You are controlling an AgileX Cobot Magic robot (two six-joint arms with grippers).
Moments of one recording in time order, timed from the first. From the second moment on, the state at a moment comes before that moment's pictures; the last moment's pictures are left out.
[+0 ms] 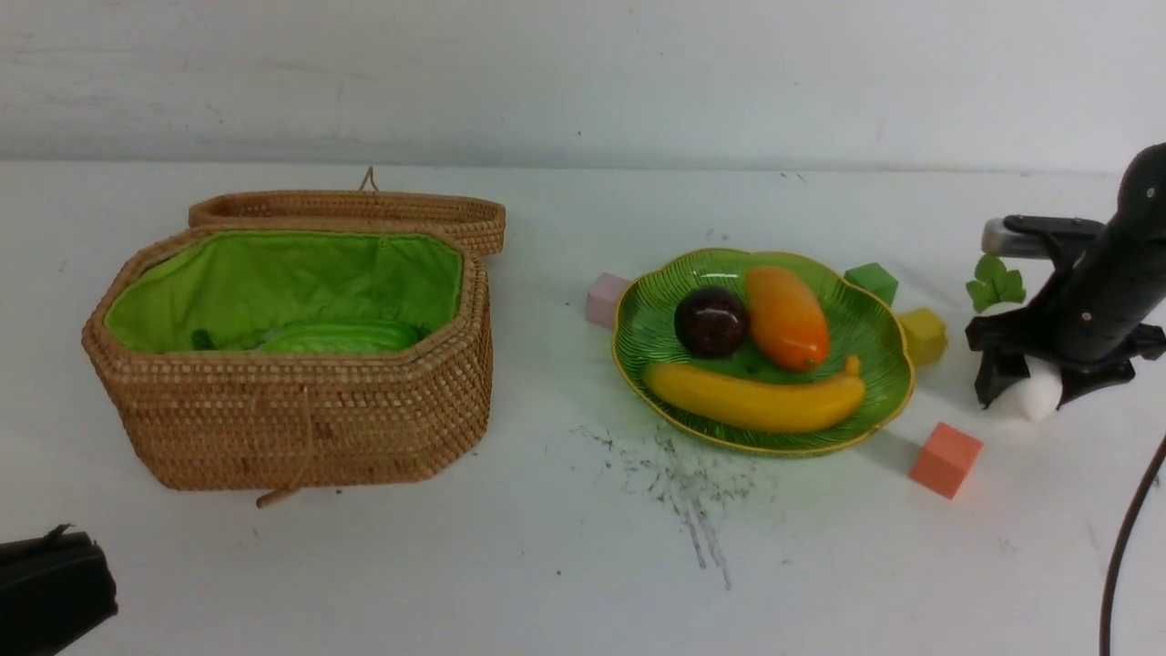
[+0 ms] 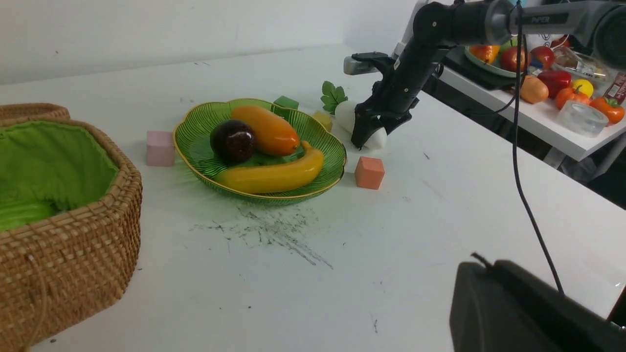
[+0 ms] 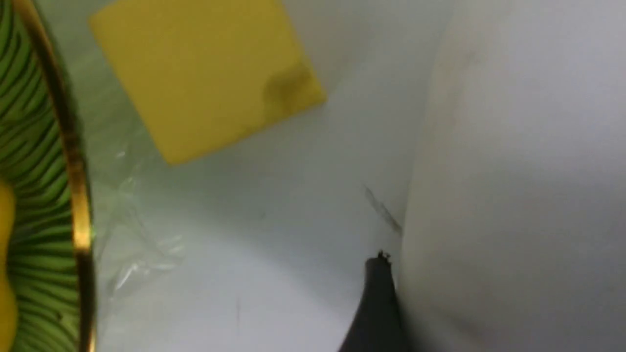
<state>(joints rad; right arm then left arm) -0.12 2.16 -1.71 0.13 0.91 -0.15 -0.76 0.33 -0.66 -0.07 0.58 -0.21</state>
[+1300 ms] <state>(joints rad) 0.79 2.09 -1.77 0.99 0.00 -1.27 -0.76 0.33 -0.66 0.56 0.75 -0.76</state>
